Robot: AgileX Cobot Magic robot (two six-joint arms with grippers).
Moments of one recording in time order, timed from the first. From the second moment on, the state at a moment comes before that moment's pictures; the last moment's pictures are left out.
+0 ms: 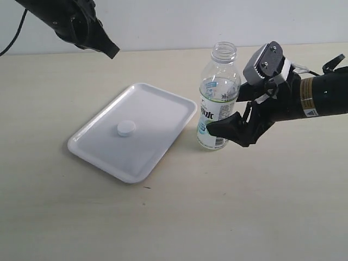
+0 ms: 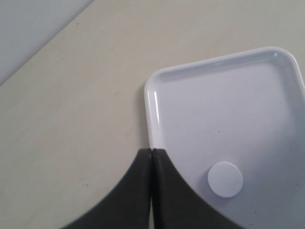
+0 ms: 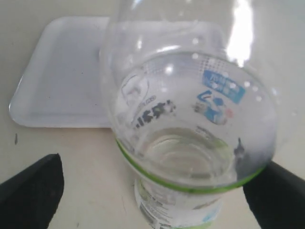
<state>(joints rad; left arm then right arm) -0.43 1.81 -1.46 0.00 0.68 0.36 -0.01 1.78 -0.76 -1.49 -0.72 0.85</state>
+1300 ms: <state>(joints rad) -0.34 1.26 -0.81 -0.55 0.17 0.58 -0.01 1.09 -0.74 -1.74 -0.77 1.84</state>
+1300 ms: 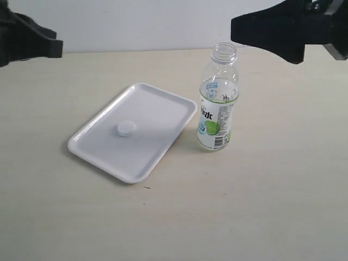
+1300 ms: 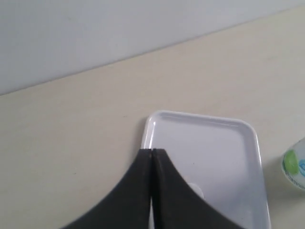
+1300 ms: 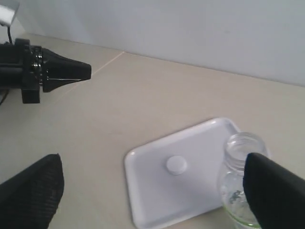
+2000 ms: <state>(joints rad) -0.54 0.36 -0.14 -0.63 -0.28 0.37 -0.01 1.07 -0.74 -1.64 -0.79 1.93</state>
